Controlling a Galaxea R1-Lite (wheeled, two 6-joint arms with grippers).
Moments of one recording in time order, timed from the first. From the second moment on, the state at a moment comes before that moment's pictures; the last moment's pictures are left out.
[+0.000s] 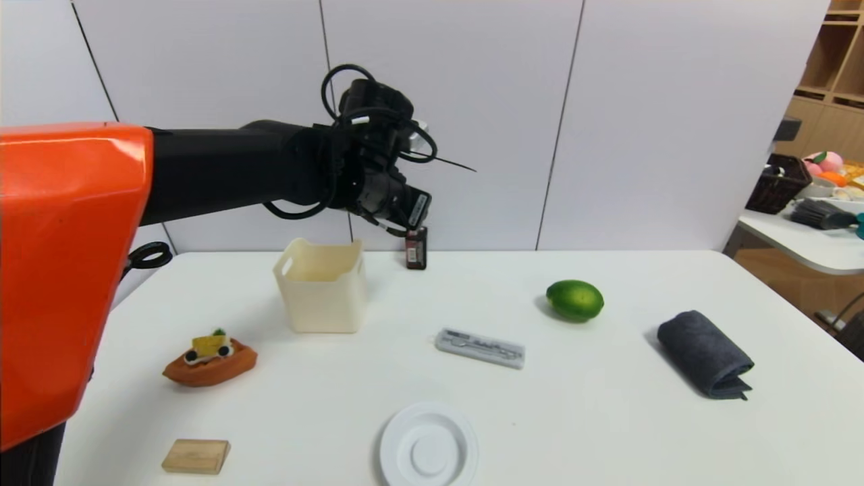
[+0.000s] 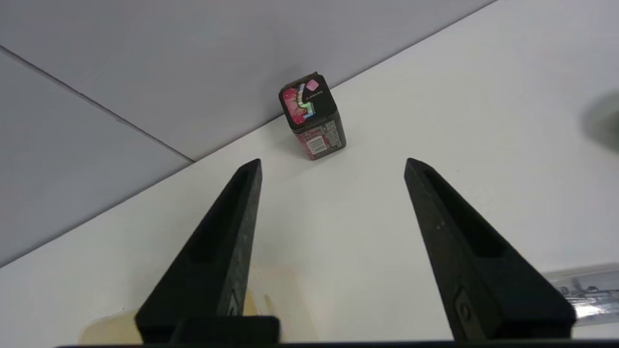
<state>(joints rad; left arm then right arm) -0.56 2.16 -1.98 0.33 0.19 0.09 0.00 0.00 0.00 -0.02 0.00 -0.03</state>
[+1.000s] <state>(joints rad) -0.56 2.26 -1.98 0.23 0.10 -0.01 0.00 0.00 0.00 -0.02 0.00 -0.03</state>
